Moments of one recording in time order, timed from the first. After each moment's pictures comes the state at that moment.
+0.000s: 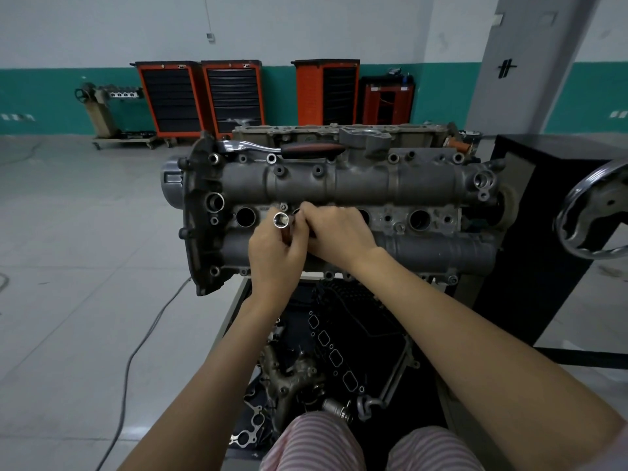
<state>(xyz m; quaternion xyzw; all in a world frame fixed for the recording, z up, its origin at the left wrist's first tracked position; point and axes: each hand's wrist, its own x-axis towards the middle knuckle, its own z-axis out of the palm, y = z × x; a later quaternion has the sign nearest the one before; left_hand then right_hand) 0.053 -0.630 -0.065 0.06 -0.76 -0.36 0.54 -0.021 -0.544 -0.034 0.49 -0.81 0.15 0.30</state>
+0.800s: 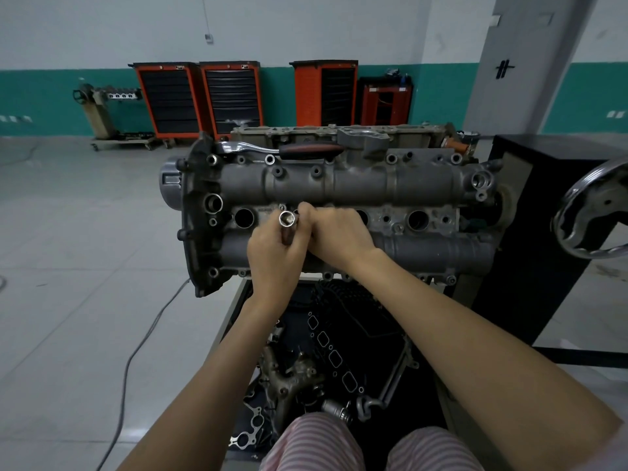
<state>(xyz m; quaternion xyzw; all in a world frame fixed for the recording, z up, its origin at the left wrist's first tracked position) 0.052 -0.628 -0.065 0.04 -0.75 -0.36 0.55 -0.022 -0.546 -0.037 0.48 -0.80 0.17 0.31</state>
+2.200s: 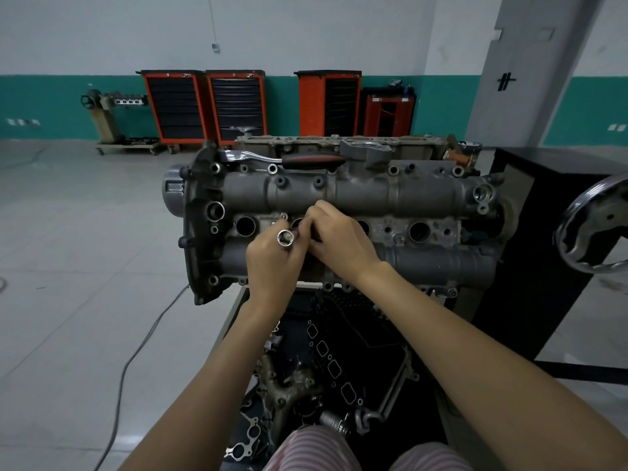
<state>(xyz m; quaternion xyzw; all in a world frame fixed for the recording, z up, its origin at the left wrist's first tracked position) 0.049 -0.633 -0.060 0.06 -0.78 -0.27 0.56 -0.018 -0.539 -0.030 0.50 -0.77 0.29 0.26</state>
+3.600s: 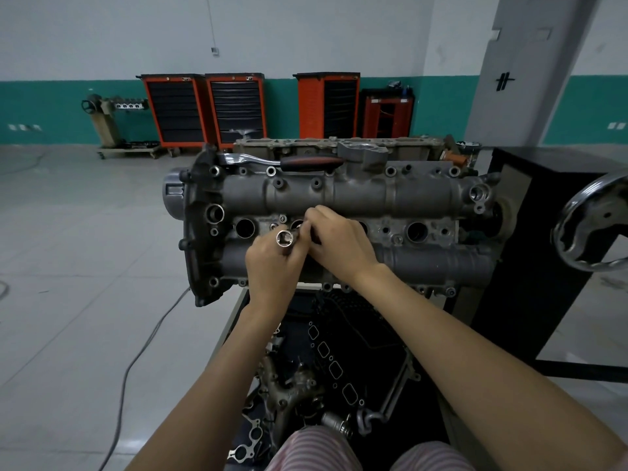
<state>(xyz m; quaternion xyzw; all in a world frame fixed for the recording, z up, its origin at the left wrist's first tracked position) 0.053 -0.629 -0.059 0.04 -0.78 -0.27 0.56 -0.017 -0.538 -0.031 0.48 -0.78 0.28 0.29</state>
